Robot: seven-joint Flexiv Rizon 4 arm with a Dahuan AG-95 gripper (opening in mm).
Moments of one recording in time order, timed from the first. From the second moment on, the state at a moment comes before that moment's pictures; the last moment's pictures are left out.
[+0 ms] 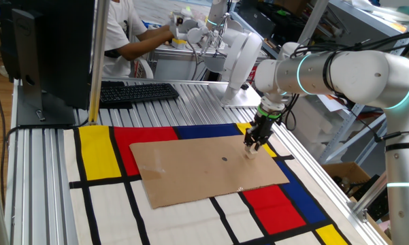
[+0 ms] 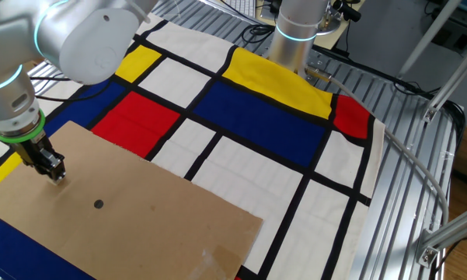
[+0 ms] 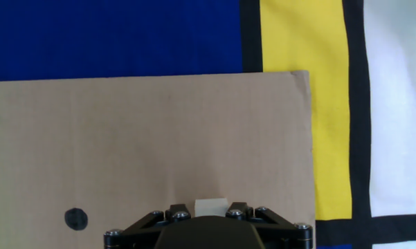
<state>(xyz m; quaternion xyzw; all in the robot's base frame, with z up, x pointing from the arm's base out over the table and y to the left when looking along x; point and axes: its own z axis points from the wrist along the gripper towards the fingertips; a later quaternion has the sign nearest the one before) 0.715 -0.284 0.034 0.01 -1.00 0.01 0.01</state>
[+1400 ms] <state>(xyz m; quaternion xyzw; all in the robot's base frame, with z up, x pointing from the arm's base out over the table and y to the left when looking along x) 0.712 -0.283 0.019 0.01 -1.00 0.01 0.00</state>
